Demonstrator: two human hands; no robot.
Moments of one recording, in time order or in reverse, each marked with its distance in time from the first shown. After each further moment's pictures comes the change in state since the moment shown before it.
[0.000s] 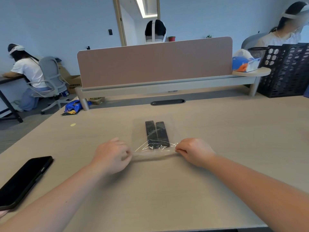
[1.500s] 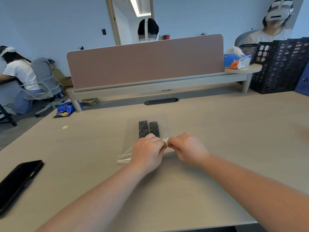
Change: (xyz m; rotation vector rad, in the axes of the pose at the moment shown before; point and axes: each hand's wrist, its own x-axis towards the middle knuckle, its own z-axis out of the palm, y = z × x) left_hand 0.049 0.108 0.033 -0.161 0.253 0.162; right_hand -0.006 0.002 -0.006 0.008 0.291 -0.145
